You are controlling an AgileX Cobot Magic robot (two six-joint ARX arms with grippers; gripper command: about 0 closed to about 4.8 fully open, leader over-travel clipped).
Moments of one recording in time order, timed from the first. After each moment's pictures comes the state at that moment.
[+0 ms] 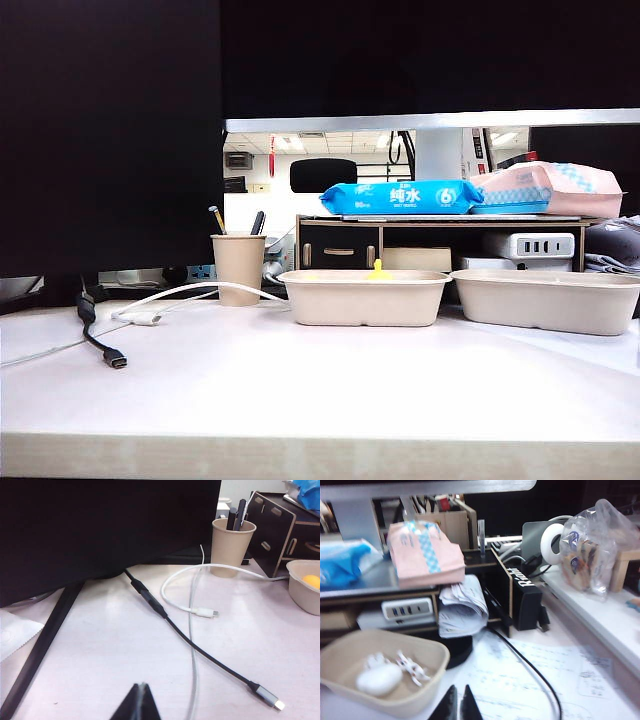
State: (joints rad) left arm -0.07 0.00 0.01 -0.12 0.04 -0.04; right arm -0.03 0.00 0.06 0.00 0.16 0.07
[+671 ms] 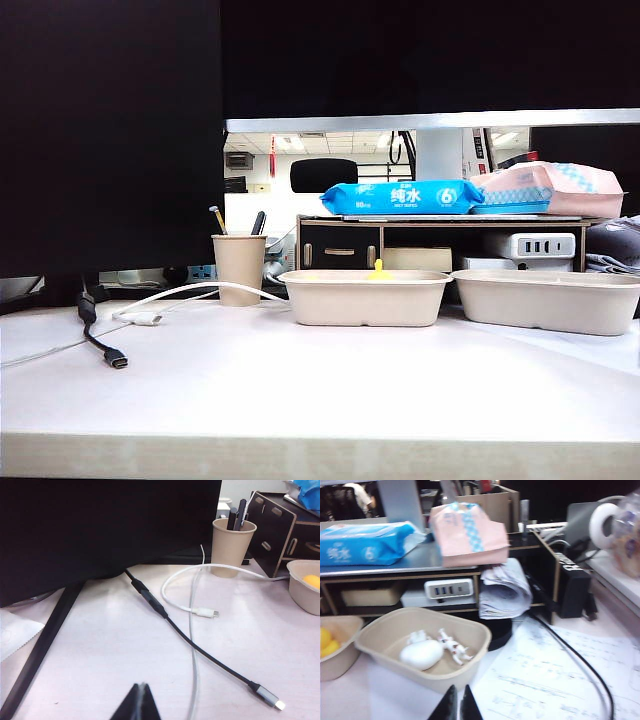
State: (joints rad) left arm -0.07 0.00 0.01 -0.12 0.04 -0.04; right arm 0.03 0.00 0.01 0.00 0.07 0.07
